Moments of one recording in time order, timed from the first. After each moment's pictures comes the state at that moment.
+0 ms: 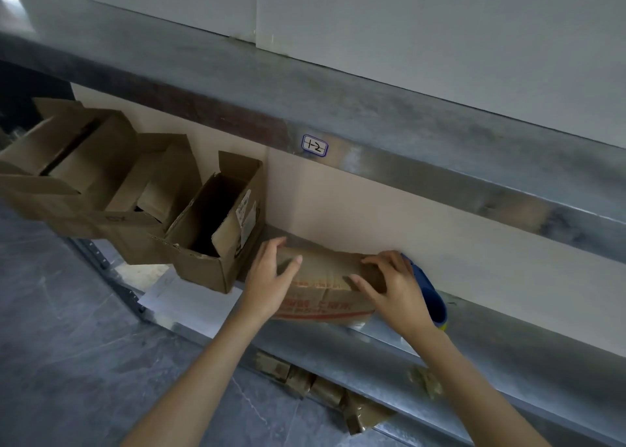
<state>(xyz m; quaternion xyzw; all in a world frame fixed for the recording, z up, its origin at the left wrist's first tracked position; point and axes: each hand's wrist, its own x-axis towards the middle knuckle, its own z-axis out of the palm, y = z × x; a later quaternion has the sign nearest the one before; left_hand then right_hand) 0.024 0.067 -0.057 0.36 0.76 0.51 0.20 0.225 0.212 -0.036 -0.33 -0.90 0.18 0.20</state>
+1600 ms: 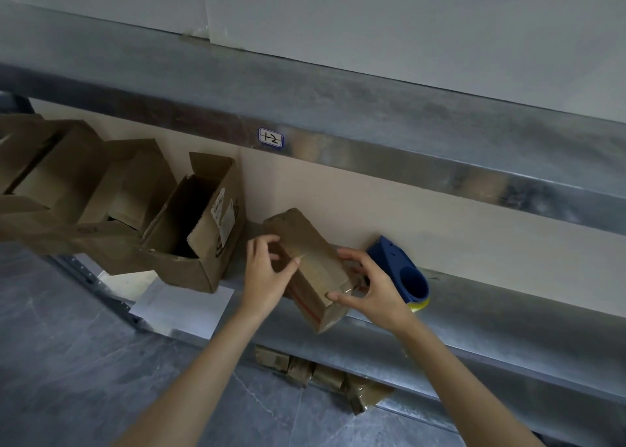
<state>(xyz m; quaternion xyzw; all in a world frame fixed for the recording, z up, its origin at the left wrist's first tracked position) 0.049 0.082 -0.052 0.34 0.76 0.53 0.19 0.243 0.190 -0.037 -0.28 -0.81 0.48 0.19</state>
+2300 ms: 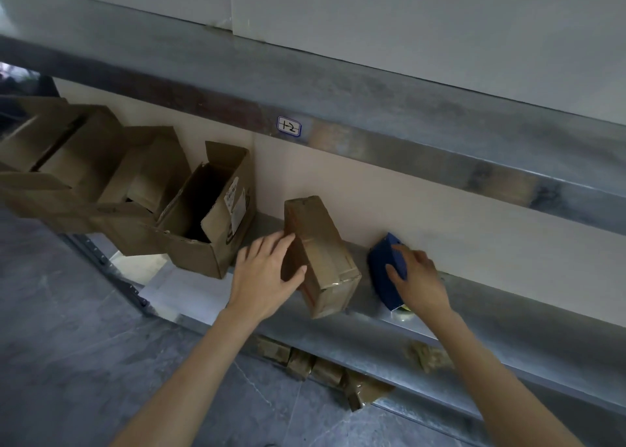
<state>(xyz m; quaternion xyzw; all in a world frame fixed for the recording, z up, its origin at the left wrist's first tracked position) 0.048 0.047 -0.044 0.52 0.83 0.21 -0.02 0.280 0.238 -0.053 -0.48 -0.86 0.16 0.09</state>
